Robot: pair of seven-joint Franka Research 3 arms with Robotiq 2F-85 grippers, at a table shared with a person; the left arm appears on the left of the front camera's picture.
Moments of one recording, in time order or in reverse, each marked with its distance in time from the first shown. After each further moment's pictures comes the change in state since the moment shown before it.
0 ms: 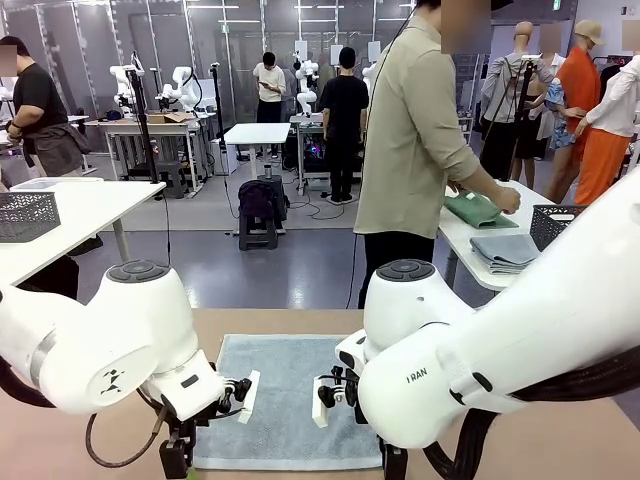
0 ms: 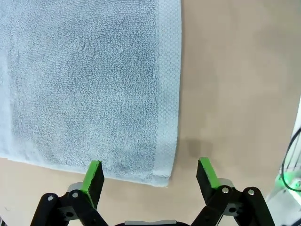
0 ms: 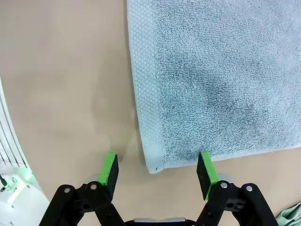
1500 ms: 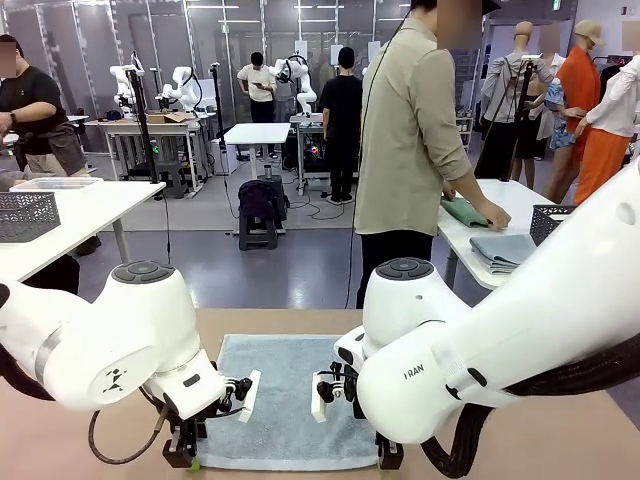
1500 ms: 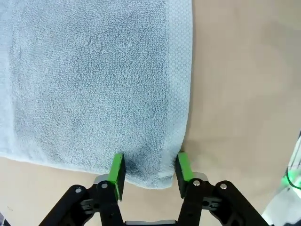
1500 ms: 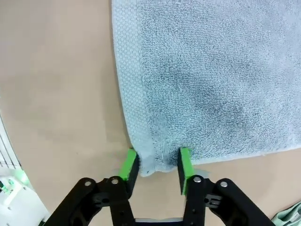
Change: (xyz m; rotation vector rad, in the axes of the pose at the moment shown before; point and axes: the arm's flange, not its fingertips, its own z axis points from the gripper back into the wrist) left arm -0.001 0.006 -0.003 0.010 0.019 -0.005; right arm 0.002 -0.009 0.000 -0.014 -0.009 0.001
